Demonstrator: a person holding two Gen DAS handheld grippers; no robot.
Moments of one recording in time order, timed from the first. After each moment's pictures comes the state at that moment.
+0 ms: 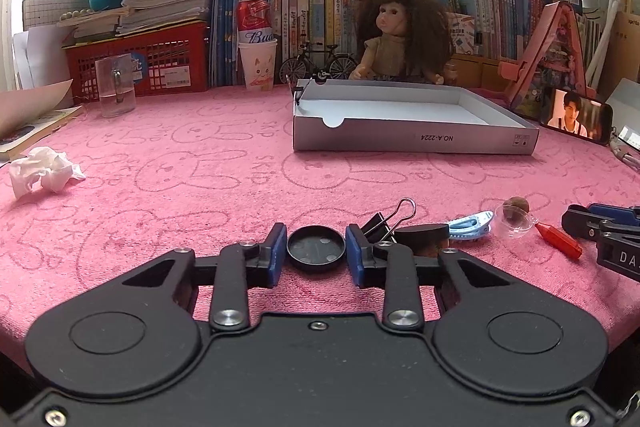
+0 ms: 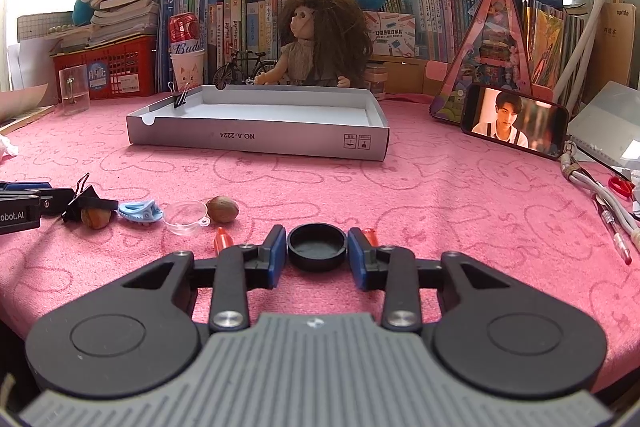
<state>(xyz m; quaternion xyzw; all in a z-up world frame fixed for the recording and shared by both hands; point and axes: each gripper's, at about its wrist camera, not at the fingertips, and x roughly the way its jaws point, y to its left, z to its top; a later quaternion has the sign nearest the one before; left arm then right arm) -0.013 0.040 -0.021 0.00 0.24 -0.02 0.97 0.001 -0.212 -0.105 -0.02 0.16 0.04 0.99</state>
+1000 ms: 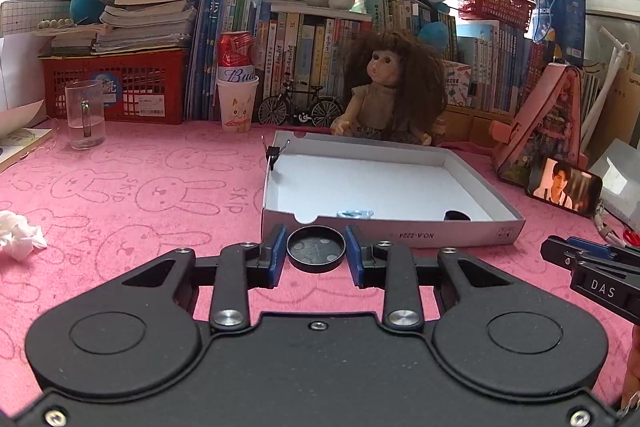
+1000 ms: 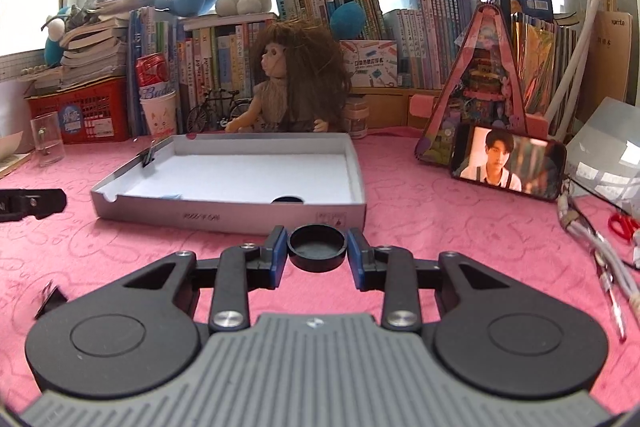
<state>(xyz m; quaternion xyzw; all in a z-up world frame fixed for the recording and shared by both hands) 0.055 0.037 0.042 -0.05 0.22 -0.05 0.97 0.054 -0.232 -0.055 0.00 0.15 0.02 0.99</state>
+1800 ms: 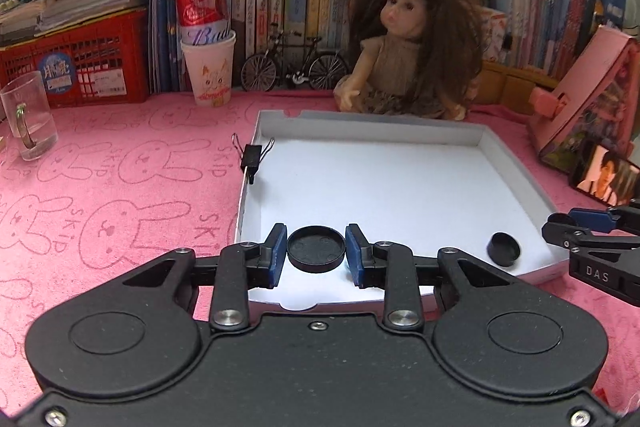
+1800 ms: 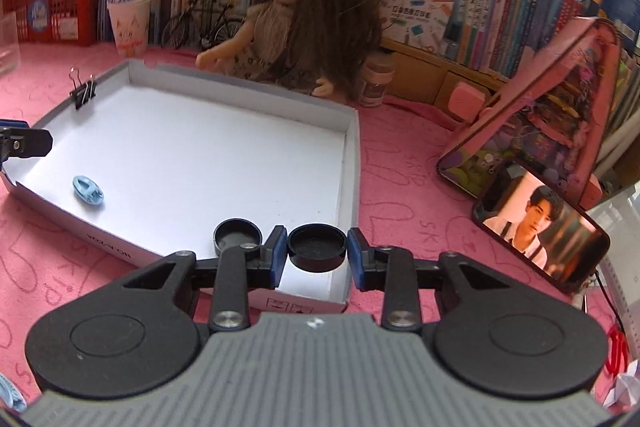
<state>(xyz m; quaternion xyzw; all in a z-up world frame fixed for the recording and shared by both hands) 0.207 0.018 0.040 -0.02 0.33 -0.05 0.94 0.198 -0.215 -0.026 -0.13 0.29 0.02 0.95</state>
